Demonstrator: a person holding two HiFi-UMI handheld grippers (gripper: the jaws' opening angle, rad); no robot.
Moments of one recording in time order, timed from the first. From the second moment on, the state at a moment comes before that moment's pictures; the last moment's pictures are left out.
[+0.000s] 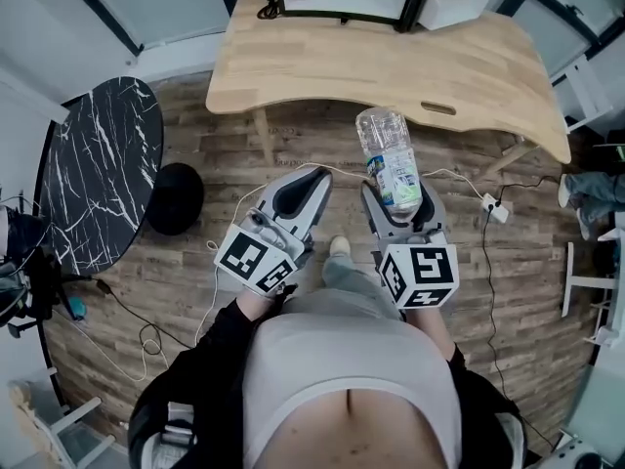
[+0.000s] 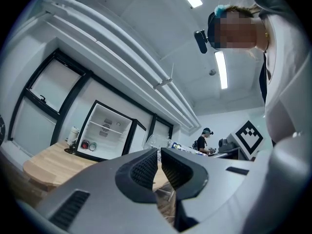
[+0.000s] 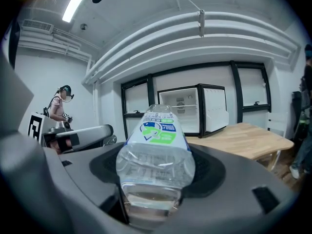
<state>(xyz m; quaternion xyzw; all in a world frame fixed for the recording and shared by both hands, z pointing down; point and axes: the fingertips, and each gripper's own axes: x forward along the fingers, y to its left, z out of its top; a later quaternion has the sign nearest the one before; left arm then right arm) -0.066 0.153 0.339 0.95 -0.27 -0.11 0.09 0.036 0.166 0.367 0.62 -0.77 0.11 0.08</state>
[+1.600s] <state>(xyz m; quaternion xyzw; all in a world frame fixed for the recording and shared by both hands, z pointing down) 0.000 0.037 0.340 0.94 -0.31 -0.10 0.08 0.091 0.047 0.375 0.58 -0.80 0.13 0.07</state>
